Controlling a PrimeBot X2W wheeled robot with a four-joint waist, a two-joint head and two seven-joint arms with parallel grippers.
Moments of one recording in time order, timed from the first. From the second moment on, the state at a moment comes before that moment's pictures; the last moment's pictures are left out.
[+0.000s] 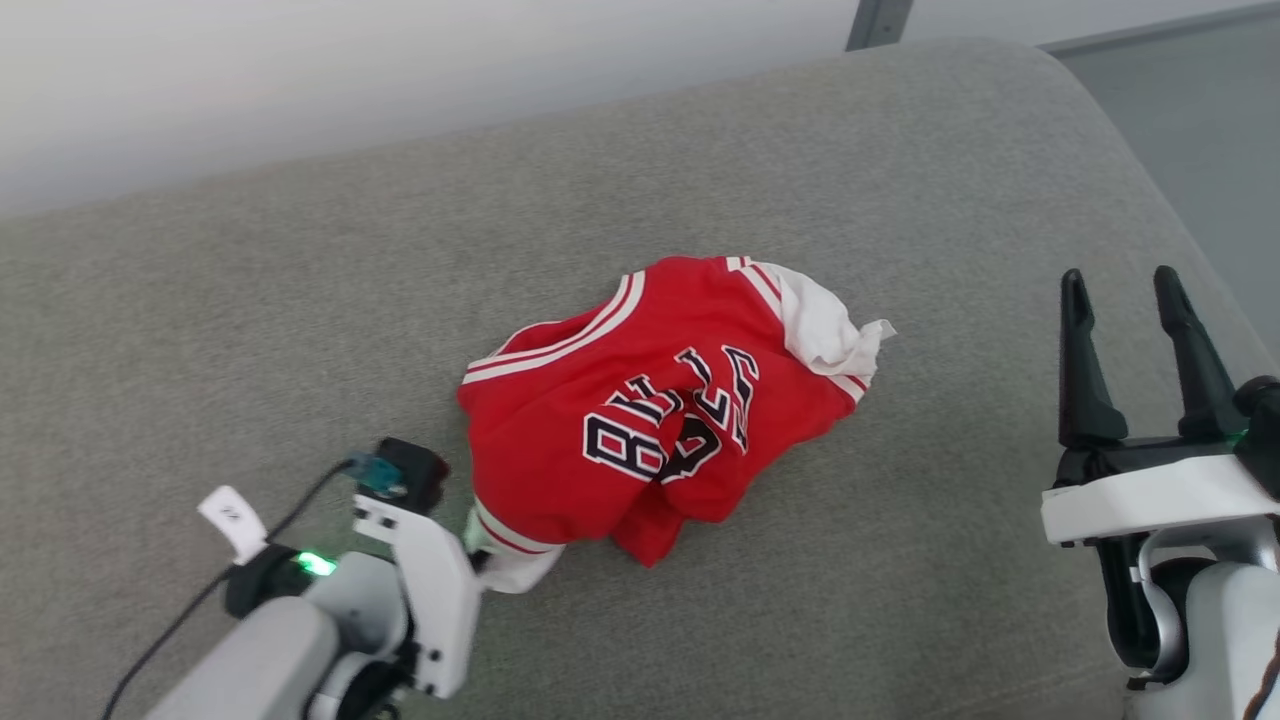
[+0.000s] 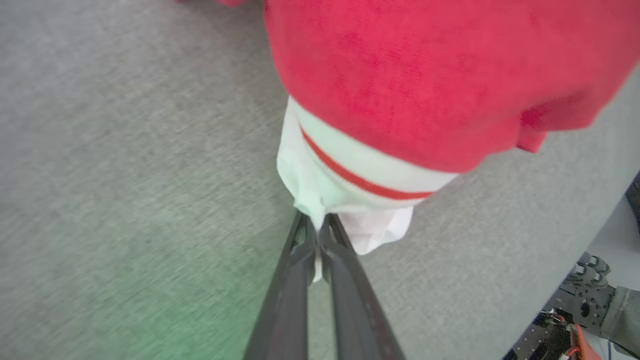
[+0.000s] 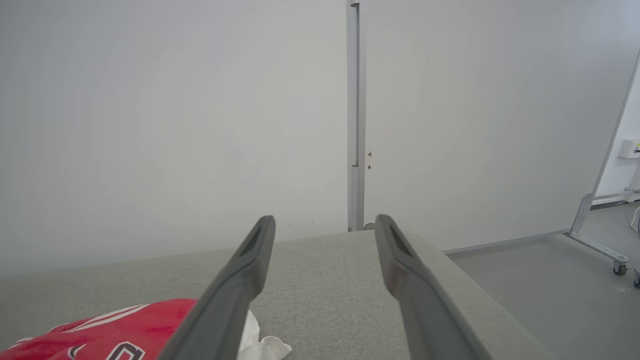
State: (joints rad) left arm -0.37 0.48 -0.68 0.25 -0.72 0.05 0.53; right arm -0.20 -0.05 -0.11 -0.01 0.18 0.13 -0.12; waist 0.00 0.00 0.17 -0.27
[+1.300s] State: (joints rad) left arm -0.47 0.82 -0.47 0.04 -0.88 0.11 0.78; right arm -0.20 -0.05 -0.11 0.02 0.21 0.13 -0.13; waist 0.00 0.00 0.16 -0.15
